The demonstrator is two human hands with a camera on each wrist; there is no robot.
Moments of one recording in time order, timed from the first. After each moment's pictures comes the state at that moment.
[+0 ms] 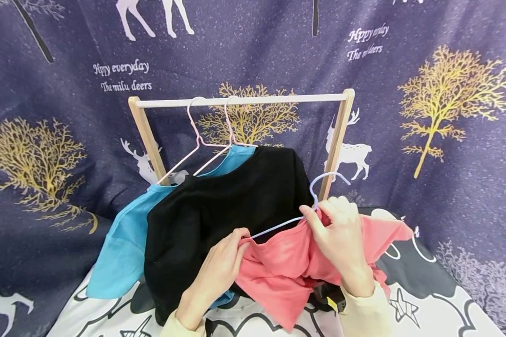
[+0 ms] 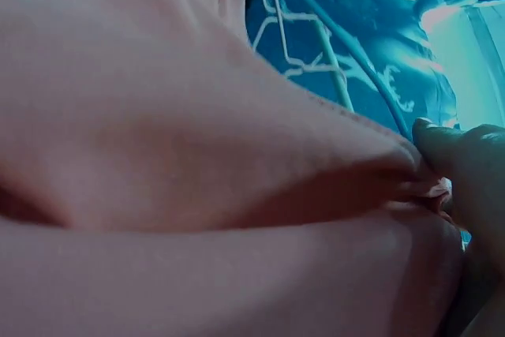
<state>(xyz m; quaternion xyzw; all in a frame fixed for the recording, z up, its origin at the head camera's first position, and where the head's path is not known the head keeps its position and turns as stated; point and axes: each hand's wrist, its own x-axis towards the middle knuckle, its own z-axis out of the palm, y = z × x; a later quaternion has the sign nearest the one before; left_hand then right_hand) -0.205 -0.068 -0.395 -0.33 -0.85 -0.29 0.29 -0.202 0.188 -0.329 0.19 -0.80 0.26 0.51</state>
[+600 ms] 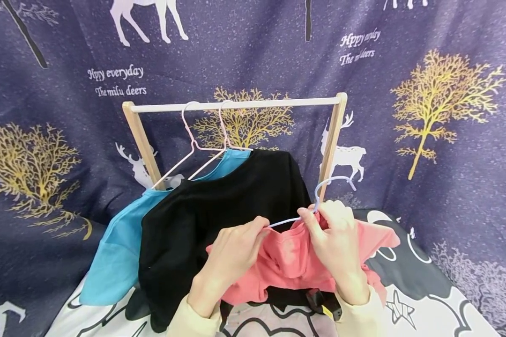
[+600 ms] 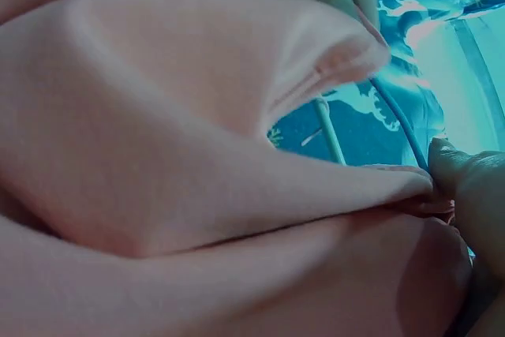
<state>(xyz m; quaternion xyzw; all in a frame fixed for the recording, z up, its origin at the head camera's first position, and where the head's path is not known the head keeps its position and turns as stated) -0.203 -0.032 -0.340 -0.38 -0.82 -0.20 0.37 -0.192 0.181 -0.324 0.20 -0.77 0.30 0.53</state>
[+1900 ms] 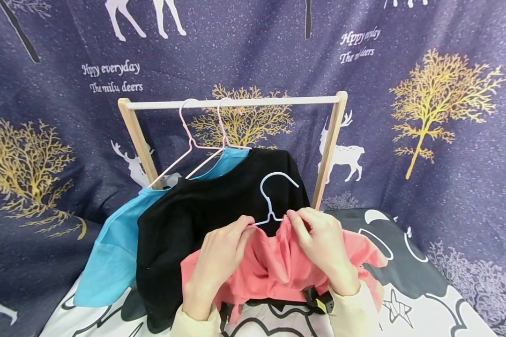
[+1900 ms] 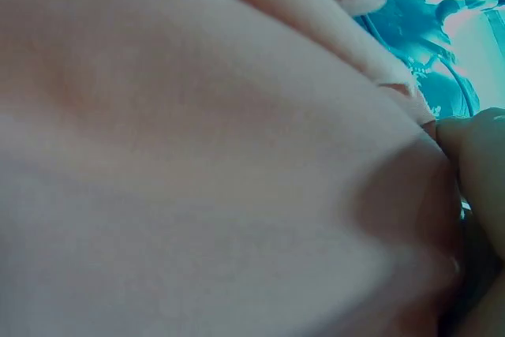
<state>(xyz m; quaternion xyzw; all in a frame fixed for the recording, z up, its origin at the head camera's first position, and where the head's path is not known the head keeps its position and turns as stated) -0.207 -0.049 -0.350 -0.29 -0.86 -0.25 0.33 -0.209 0.177 -0.340 0.23 -0.82 0.26 0.46</state>
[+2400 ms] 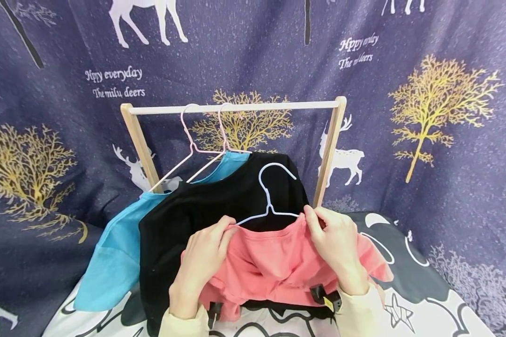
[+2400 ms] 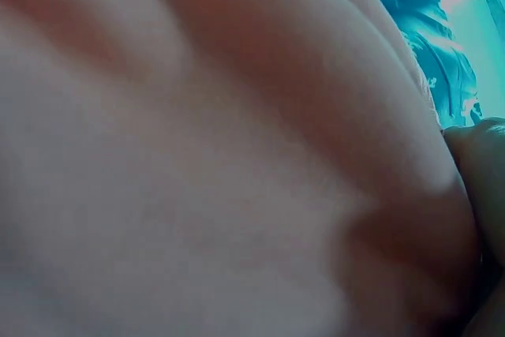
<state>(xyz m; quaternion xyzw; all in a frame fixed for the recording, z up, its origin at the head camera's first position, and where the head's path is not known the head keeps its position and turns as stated) -0.215 -0.077 -0.354 -0.24 -0.88 -0.26 0.32 -0.214 0.195 -0.338 0.15 -0.81 0.24 0.51</state>
